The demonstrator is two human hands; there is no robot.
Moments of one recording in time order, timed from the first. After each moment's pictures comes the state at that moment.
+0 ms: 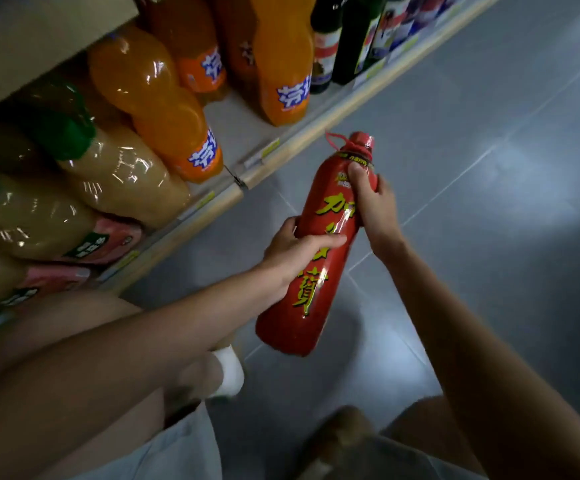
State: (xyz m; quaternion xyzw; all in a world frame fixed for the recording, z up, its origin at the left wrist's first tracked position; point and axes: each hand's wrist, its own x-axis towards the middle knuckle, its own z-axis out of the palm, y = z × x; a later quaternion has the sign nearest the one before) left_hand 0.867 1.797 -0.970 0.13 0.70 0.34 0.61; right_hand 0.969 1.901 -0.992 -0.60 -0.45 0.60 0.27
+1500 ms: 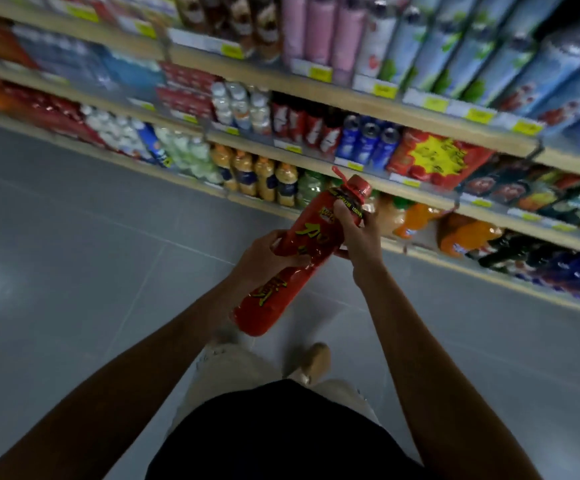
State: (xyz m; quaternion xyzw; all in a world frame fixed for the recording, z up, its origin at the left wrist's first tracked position) left_hand 0.896 1.318 -0.420 -0.02 0.81 0.50 0.31; right_hand 0.907 1.489 -0.400 -0.32 -0.62 0.72 -0.03
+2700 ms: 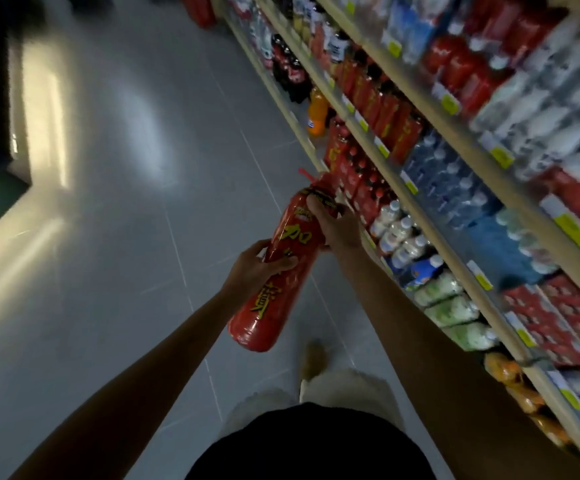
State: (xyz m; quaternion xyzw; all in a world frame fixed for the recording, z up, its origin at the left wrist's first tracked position) left_hand 0.670 0.555 -0.404 -0.40 0.68 0.61 0.02; right_hand 0.525 0.645 -0.395 0.04 -0.74 0.60 -0.29
